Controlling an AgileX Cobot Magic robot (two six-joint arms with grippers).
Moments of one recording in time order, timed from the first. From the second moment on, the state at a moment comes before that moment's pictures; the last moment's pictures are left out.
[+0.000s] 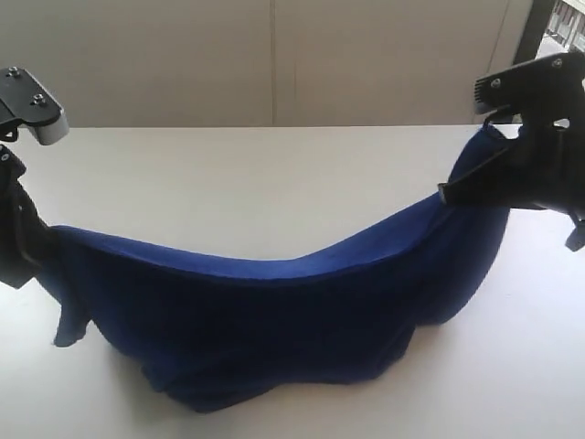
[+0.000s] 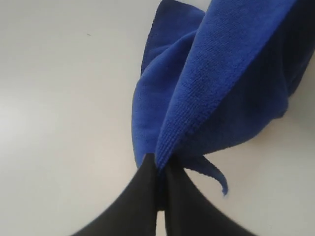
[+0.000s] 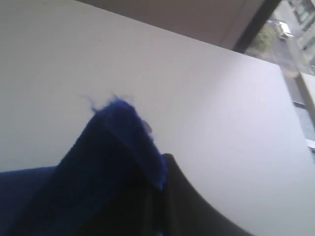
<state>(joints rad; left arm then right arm) -0.31 1.23 -0.99 -0.15 0.97 0.63 0.23 1.34 -0.75 1.75 -0.34 -1.85</state>
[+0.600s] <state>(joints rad) -0.31 1.23 -0.99 -0.15 0.98 0.61 0.06 1.38 -1.08 0.26 0.78 -0.32</state>
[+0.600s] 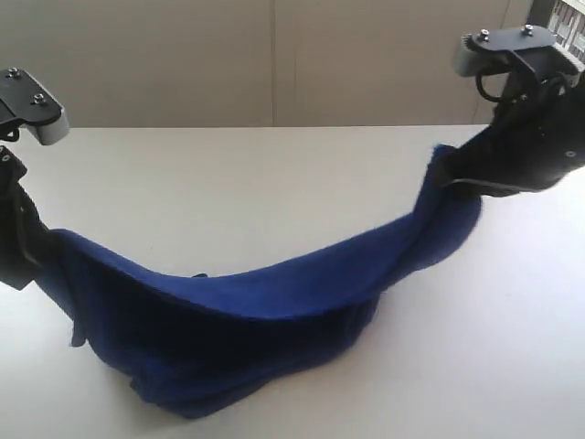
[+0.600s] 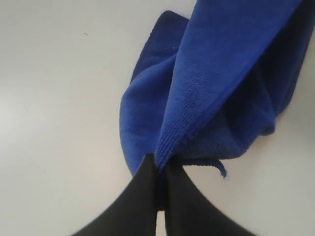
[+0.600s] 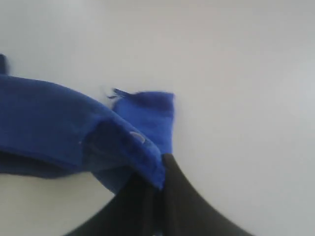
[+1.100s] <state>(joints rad) -0.31 1.18 -1.09 -0.15 1.27 0.57 0.05 1.08 -1.16 0.03 1.16 -0.18</state>
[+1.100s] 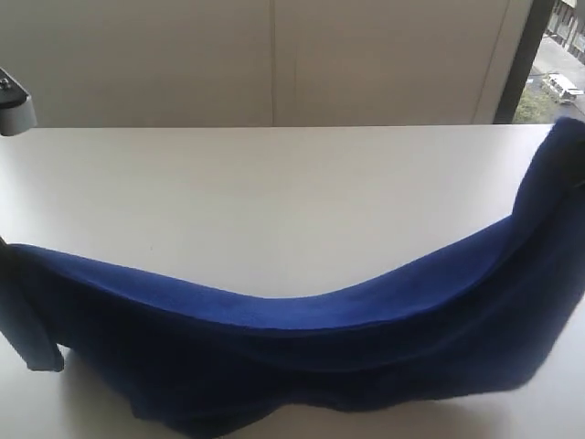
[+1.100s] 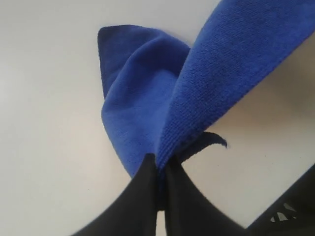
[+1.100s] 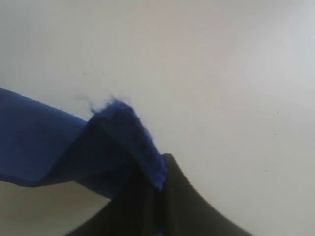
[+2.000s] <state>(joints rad) -0.31 1.62 -1.01 0.03 0.15 0.62 0.05 1.61 -1.08 -0.69 0.54 0.49</state>
